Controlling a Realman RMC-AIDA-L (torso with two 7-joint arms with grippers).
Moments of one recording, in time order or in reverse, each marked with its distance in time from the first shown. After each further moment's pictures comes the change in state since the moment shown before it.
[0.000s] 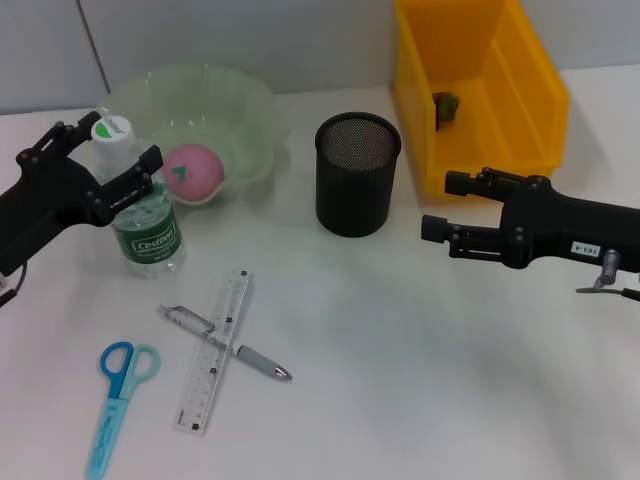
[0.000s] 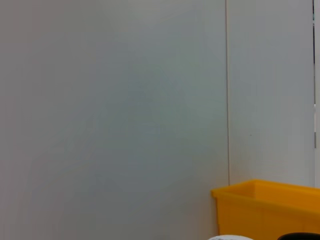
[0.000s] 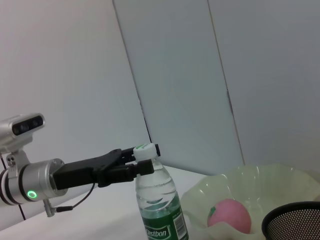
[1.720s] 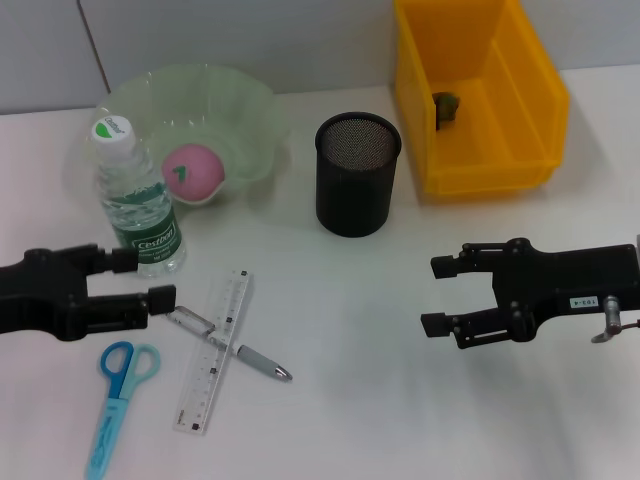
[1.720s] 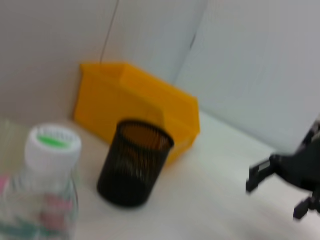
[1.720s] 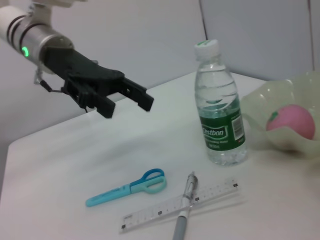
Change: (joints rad) left arm 0.264 0.018 0.262 0.860 0.429 0.284 -1.102; right arm 0.071 -0.026 -0.001 -0.063 -0.315 -0.115 0.079
